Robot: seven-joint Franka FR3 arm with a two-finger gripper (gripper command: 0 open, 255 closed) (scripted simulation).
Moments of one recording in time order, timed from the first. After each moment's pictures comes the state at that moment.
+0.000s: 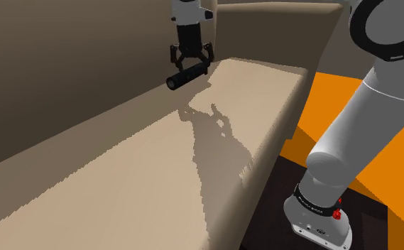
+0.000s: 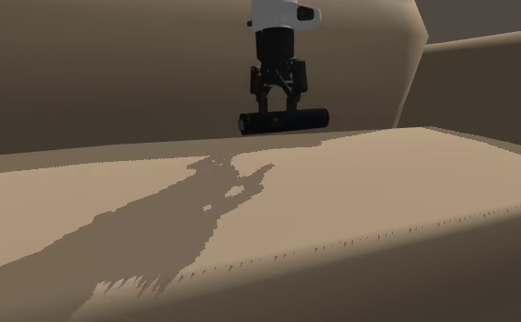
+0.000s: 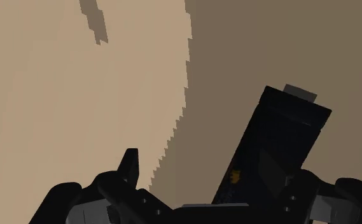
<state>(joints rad) -0.23 -0.08 0.34 -1.68 0.01 1.52 1.21</state>
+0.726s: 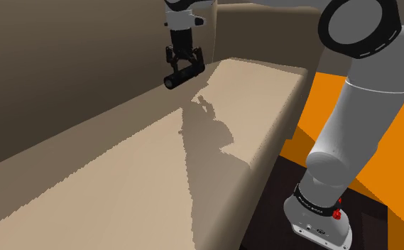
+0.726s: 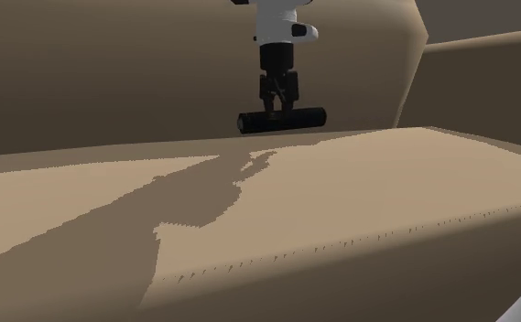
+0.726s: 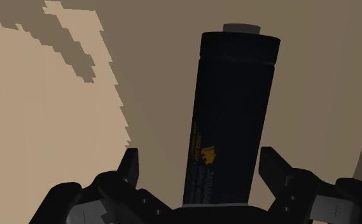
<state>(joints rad) -0.24 0.08 0.34 -1.55 -0.04 1.57 1.46</state>
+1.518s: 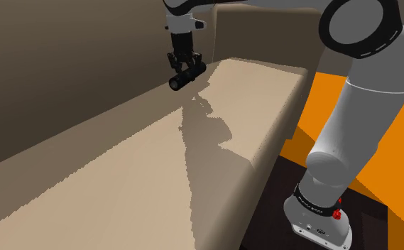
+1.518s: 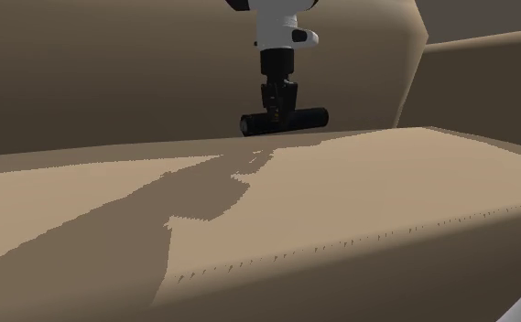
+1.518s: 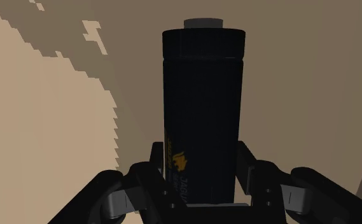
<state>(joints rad) -0.24 0.07 0.34 -1.58 -0.04 1.59 1.45</state>
